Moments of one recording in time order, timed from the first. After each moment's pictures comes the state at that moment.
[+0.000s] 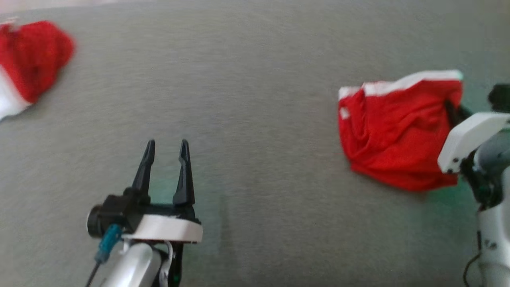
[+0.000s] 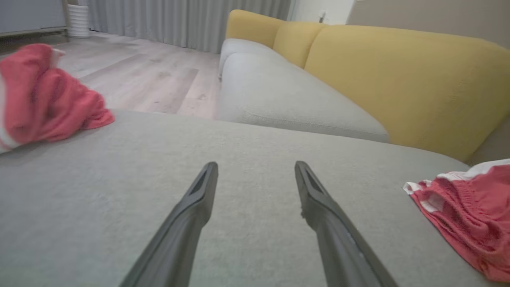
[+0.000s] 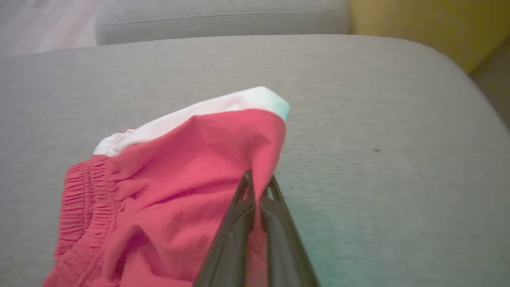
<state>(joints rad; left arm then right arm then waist) -0.17 0.22 -0.48 0.10 -0.51 0.22 -0.24 -0.36 -0.18 -0.11 0.20 0.16 0.12 0.55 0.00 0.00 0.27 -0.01</state>
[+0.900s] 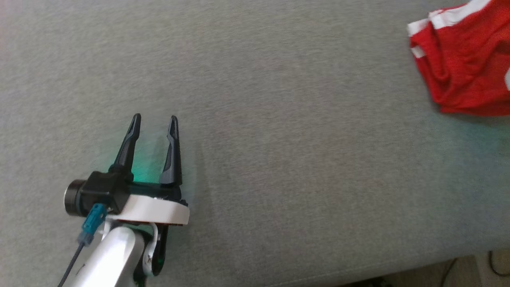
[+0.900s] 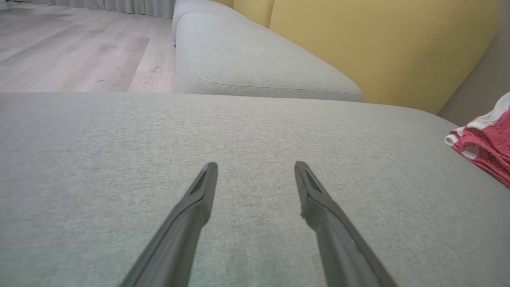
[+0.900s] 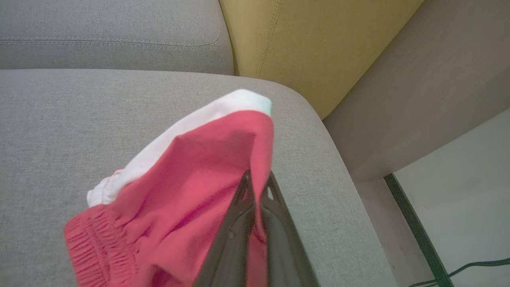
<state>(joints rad) -0.24 0.31 -0.48 -0.02 -0.47 0.25 -0.12 -0.72 -0.34 -0.13 0.44 0.06 0.12 0.45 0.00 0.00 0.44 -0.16</state>
